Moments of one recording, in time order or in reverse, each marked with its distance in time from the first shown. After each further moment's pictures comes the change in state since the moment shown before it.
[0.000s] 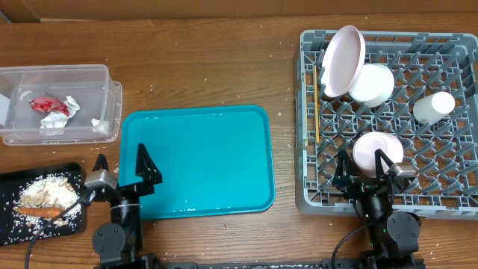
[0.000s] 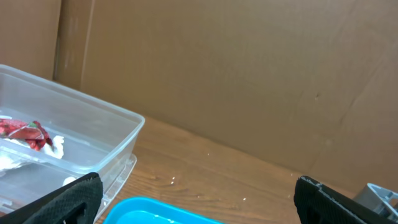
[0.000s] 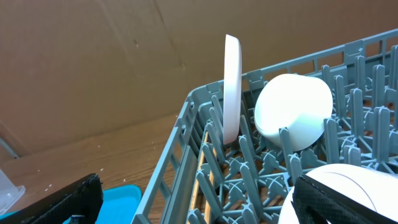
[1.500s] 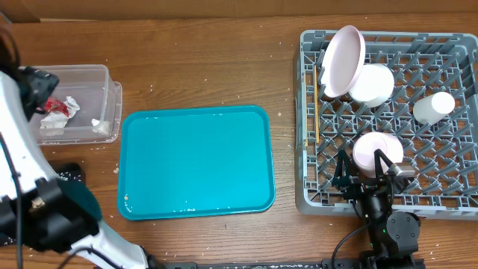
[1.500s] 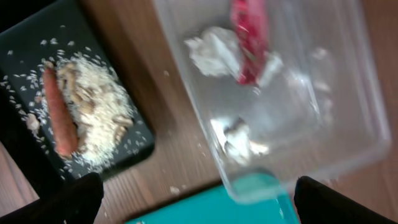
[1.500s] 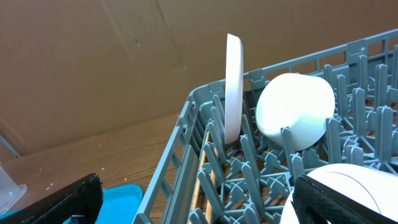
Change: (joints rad) left arm 0.310 1.807 2.017 -1.583 -0.198 -0.373; right arm 0.005 0.001 0.000 0.001 0.000 0.000
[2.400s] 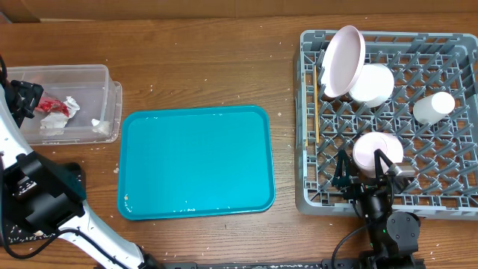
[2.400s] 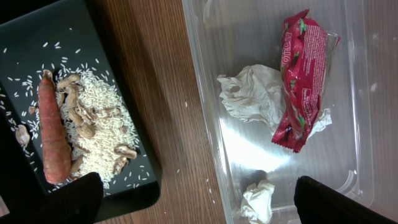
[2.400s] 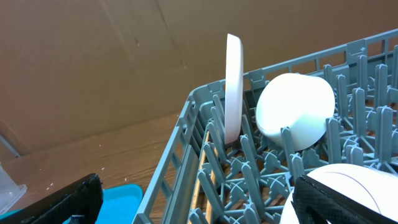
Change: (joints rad) left arm 0.133 0.212 0.072 0.046 -0.013 -0.049; right arm 0.000 0.000 0.000 0.000 0.000 0.000
